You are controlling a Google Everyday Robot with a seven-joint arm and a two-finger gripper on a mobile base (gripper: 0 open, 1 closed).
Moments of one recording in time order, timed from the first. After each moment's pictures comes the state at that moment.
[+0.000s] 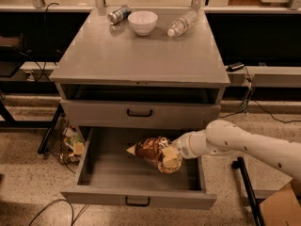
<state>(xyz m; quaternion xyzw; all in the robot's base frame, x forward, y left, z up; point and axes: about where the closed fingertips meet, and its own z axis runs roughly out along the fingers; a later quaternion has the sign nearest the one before) 0.569 -0.074 0.544 -0.35 0.85 0.25 0.29</state>
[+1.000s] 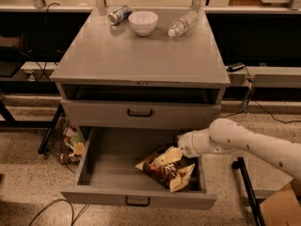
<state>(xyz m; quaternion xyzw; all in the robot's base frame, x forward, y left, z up) 0.572 -0.074 0.540 -0.37 0.84 0.27 0.29</state>
